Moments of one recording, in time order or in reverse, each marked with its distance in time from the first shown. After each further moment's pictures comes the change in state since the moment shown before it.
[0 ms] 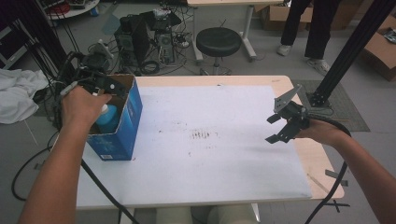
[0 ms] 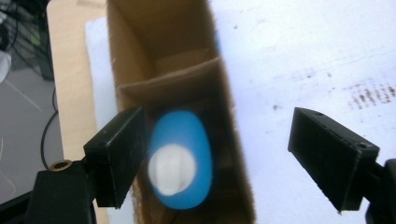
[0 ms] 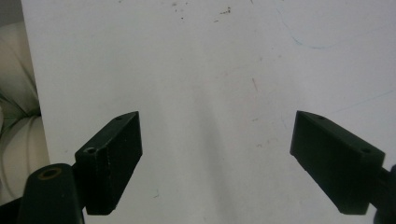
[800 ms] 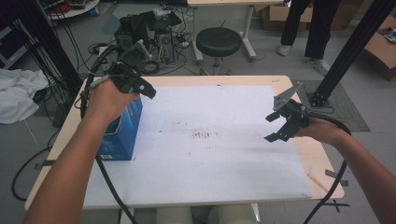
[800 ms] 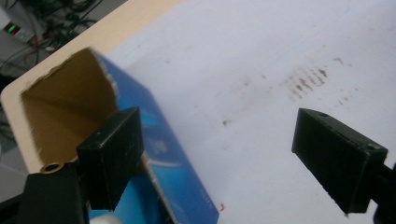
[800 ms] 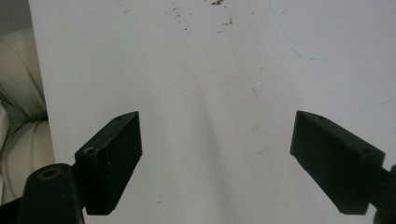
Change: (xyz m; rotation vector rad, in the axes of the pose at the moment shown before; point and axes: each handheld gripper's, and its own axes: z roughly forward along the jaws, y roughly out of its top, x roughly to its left) left arm -0.071 0.022 -0.002 -0.043 -0.110 0.333; right arm 0.003 0.008 -0.005 -0.012 0.003 0.001
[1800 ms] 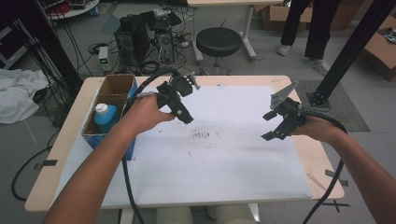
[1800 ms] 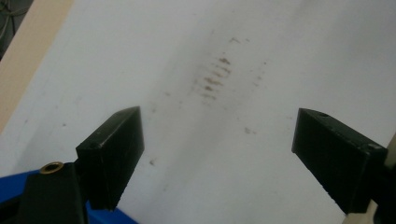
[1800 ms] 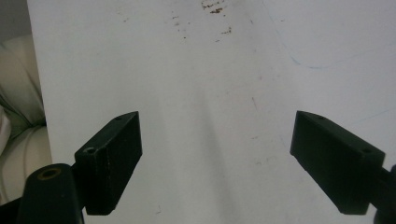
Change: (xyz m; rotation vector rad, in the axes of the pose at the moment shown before) left arm -0.087 0.017 0.054 0.048 -0.214 0.432; right arm -0.003 0.007 0.004 -0.011 0.001 0.001
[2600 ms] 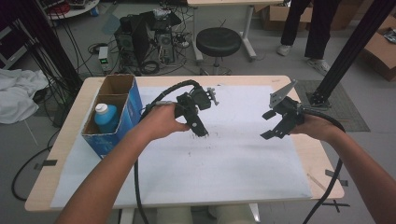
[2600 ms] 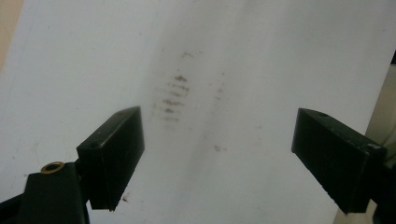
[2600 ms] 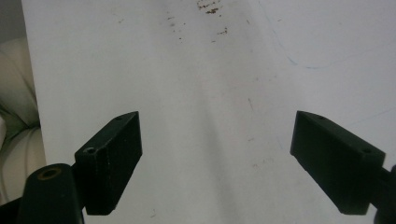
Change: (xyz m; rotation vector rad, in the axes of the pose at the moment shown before) left arm -0.030 0.020 0.024 0.004 -0.077 0.141; right arm -0.006 0.000 0.004 -0.001 0.005 0.005
